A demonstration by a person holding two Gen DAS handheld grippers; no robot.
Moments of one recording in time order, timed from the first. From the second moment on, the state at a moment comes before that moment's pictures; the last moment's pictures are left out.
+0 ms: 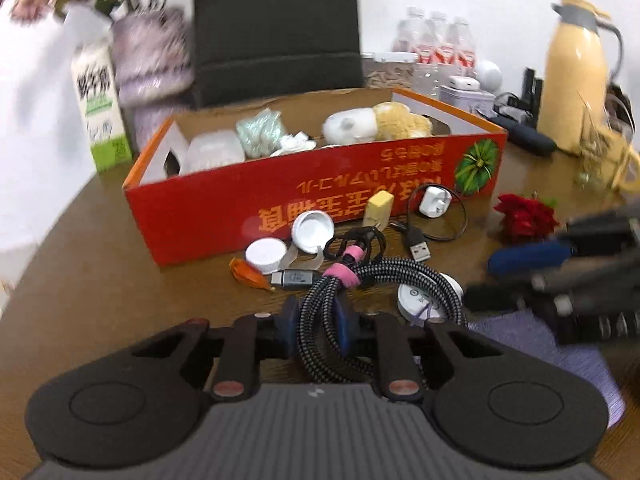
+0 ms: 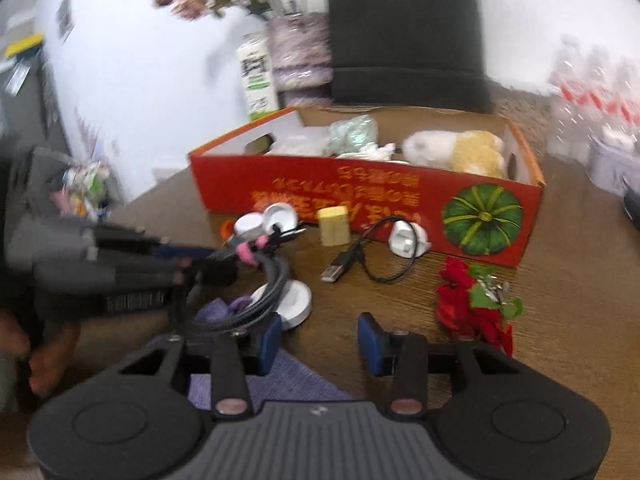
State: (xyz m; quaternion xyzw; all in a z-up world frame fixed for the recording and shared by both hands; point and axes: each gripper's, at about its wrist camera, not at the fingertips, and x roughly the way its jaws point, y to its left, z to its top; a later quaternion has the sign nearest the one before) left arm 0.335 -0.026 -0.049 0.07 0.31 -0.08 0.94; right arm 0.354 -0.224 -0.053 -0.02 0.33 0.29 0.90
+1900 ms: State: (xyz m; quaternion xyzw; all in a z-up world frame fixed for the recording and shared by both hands) left arm 0.217 -0.002 0.033 -0.11 0.28 -0.18 0.94; right arm 0.208 -0.286 -0.019 0.07 0.27 0.23 0.93
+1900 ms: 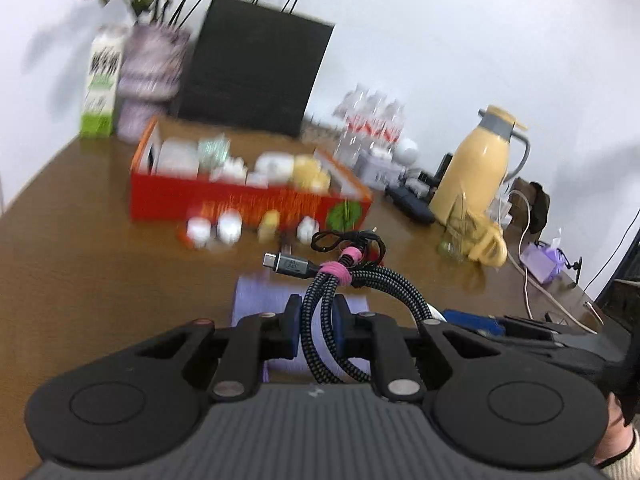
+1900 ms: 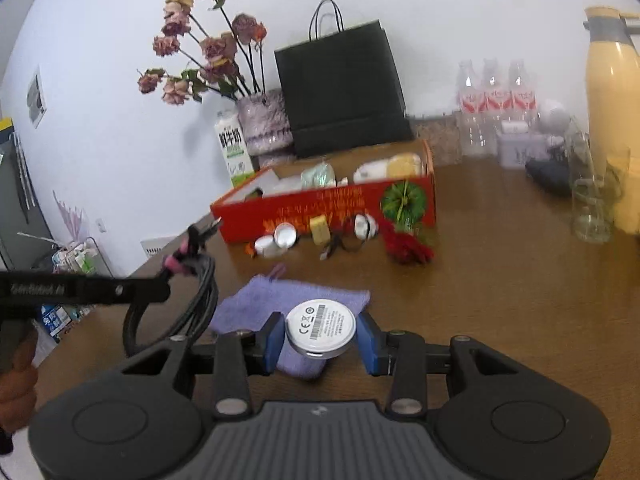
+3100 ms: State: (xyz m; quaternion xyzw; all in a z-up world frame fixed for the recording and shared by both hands) left arm 0.500 0.034 0.026 0.03 0.40 -0.11 0.91; right arm 0.557 -0.163 -0.004 -0.02 0.43 0.22 0.88
